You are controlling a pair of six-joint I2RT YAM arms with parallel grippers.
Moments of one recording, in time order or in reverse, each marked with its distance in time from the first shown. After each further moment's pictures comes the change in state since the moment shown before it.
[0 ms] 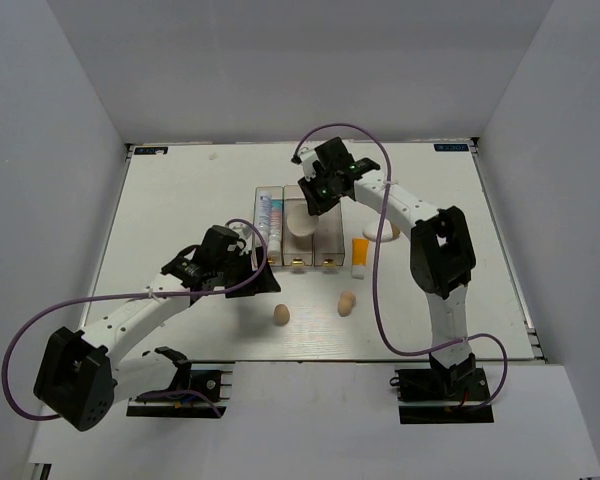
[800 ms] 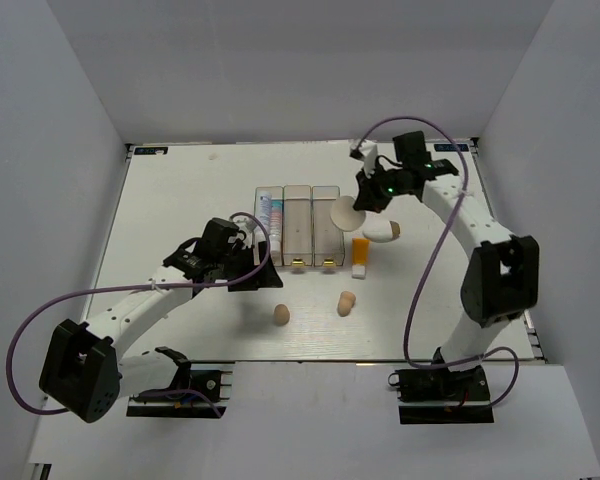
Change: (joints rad) left arm 0.027 0.052 0.052 0.002 0.072 0.057; right arm -0.326 -0.415 -0.366 -0.049 -0.402 -0.379
